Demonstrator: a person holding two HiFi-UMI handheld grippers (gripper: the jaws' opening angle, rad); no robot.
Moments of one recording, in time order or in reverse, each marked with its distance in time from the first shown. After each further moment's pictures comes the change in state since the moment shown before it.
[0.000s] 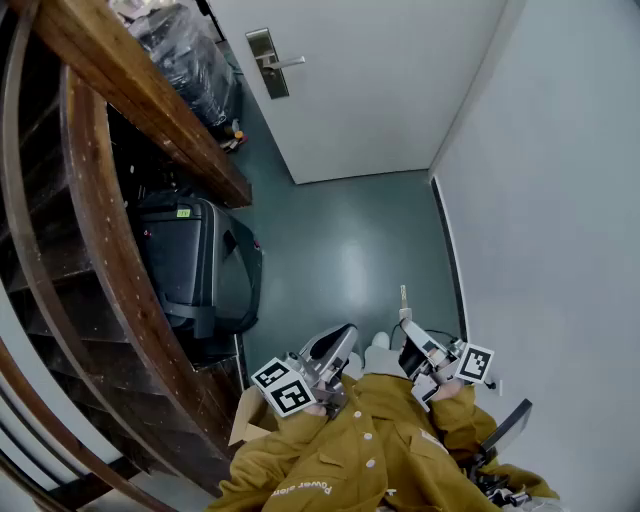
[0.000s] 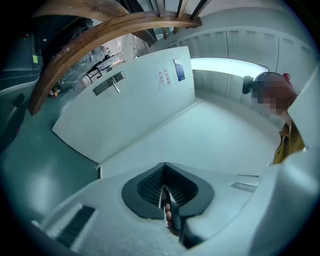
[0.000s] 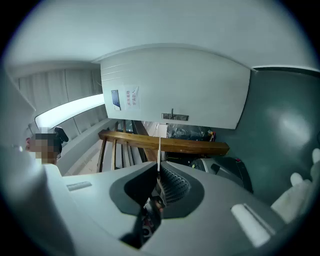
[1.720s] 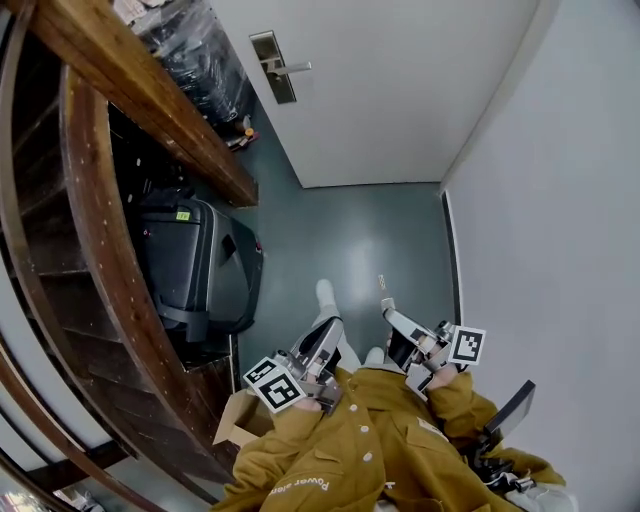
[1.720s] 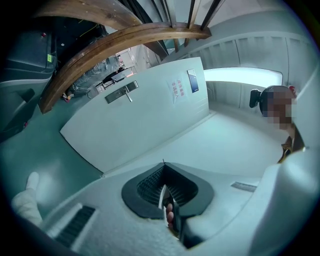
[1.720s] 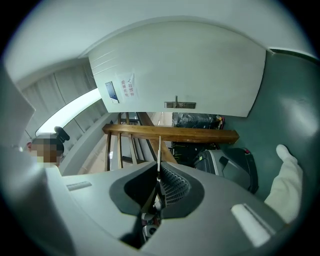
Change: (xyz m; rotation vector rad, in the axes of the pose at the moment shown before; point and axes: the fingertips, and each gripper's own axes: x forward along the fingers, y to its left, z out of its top) left arm 0.063 0.045 0.044 -0.076 -0.181 0.110; right arm 0.069 -0.004 0.075 0.049 0.229 0.087
